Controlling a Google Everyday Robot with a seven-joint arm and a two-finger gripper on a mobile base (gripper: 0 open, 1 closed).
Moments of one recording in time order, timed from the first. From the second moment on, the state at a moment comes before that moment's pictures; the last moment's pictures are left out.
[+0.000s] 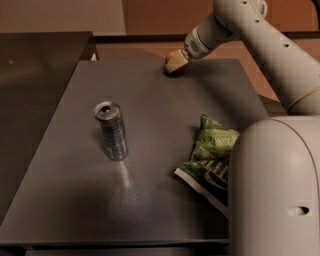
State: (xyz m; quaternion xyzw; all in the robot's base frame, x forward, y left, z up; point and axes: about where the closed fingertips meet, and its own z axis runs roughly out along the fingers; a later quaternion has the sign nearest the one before) arm 0.798 -0.079 0.854 -0.38 0.85 0.14 0.33
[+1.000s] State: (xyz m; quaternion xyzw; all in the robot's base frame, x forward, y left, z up) arm 0.764 -0.073 0.906 -0.40 0.83 0.17 0.34
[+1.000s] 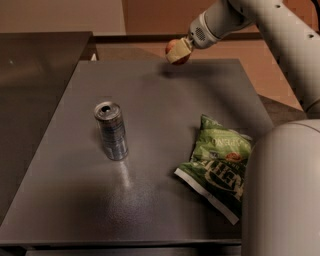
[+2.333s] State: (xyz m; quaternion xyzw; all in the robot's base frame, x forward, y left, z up) arm 0.685 -0.060 1.009 -0.49 0.78 0.19 0.34
